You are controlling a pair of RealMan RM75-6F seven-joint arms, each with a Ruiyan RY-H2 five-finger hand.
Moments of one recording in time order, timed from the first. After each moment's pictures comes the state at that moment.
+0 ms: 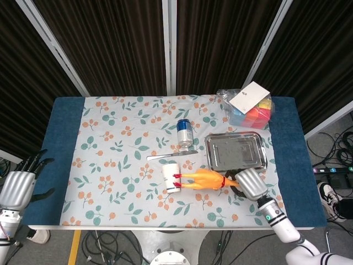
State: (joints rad) left arm -0.15 -1.12 -0.05 -1.54 1.60 1.46 -0.10; right arm 0.44 -1.43 0.02 -1.40 -1.61 1.16 -0.07
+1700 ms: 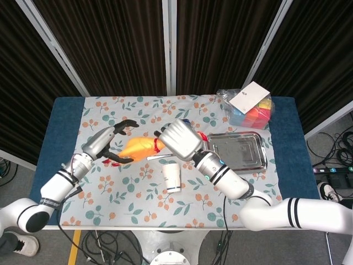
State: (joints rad) left arm -0.76 -1.03 -0.30 -1.86 1.10 0.74 -0.46; right arm 1.17 -1.24 0.31 -1.86 -0.90 0.89 -0.80
